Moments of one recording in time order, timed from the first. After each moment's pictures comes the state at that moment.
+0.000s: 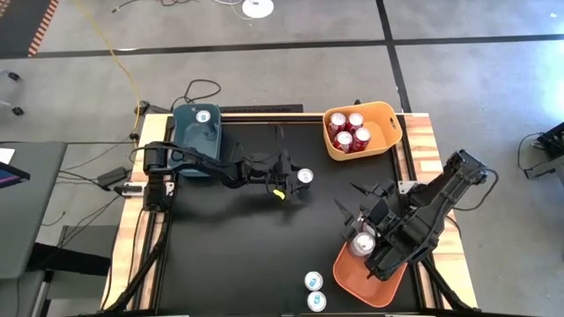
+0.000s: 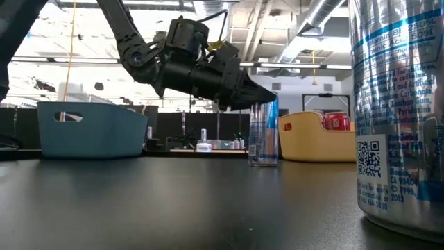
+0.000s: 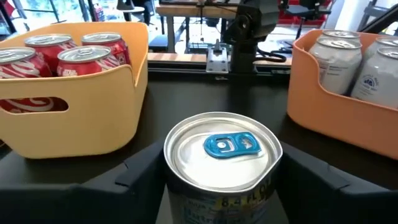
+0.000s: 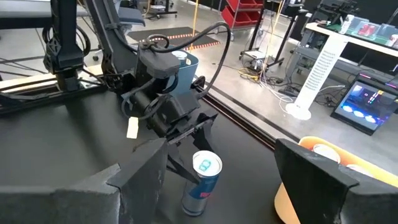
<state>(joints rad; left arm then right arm) 0.15 1.93 0.94 0.85 0.07 0.04 0.77 1.57 1.58 -1.54 1.29 1.38</state>
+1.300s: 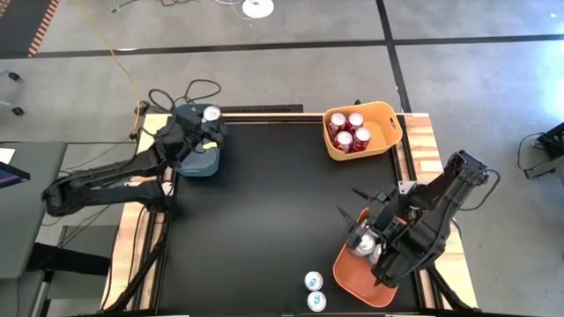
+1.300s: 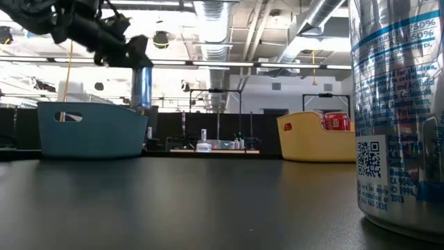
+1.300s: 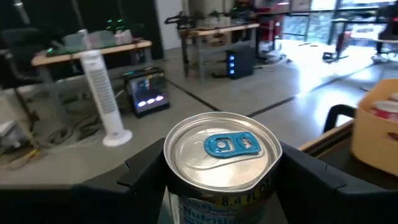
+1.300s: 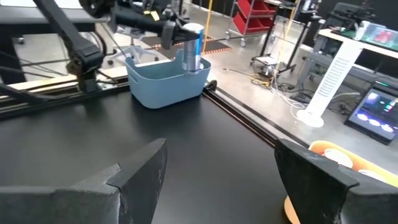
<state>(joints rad) 0.54 0.80 0.48 0.30 -0.55 0.05 0.82 1.57 1.58 -1.53 1.31 1.38</state>
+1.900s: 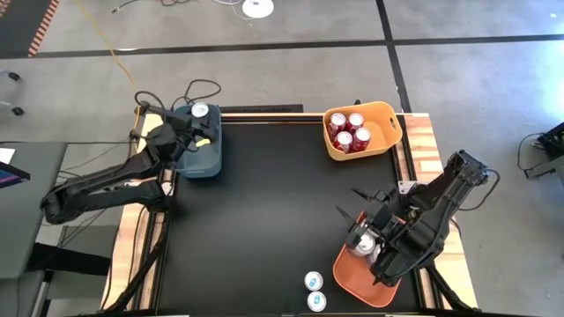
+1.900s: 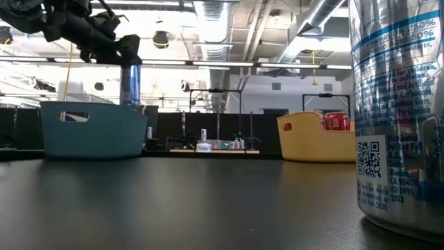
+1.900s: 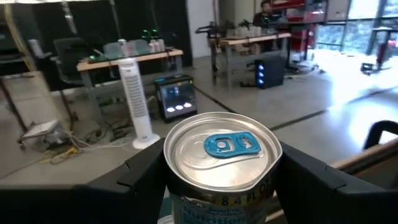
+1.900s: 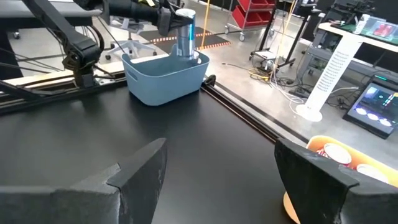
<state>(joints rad) 0.57 0.70 0.46 0.27 -0.66 0.09 0.81 1.57 1.58 -1.53 1.28 1.38</state>
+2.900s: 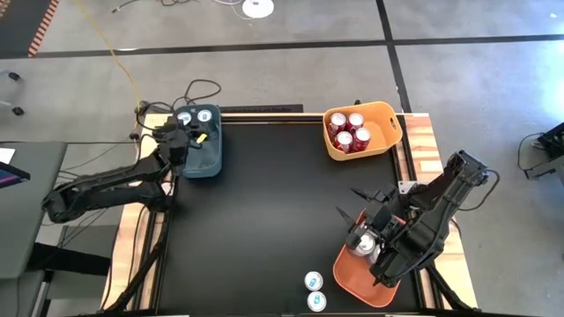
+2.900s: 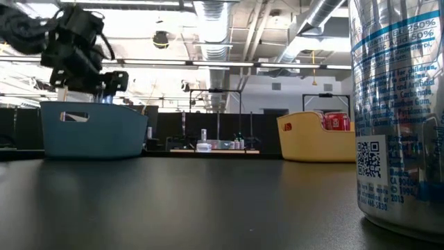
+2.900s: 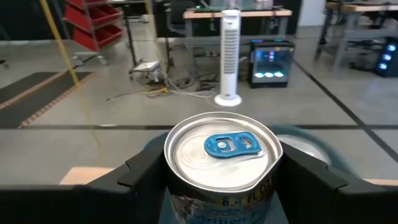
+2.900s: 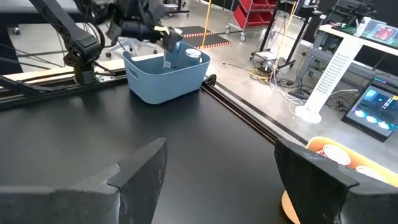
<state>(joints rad) 0.66 0.80 0.29 0.30 -1.00 -0.20 0.81 1.57 1.58 -1.53 1.28 1.36</state>
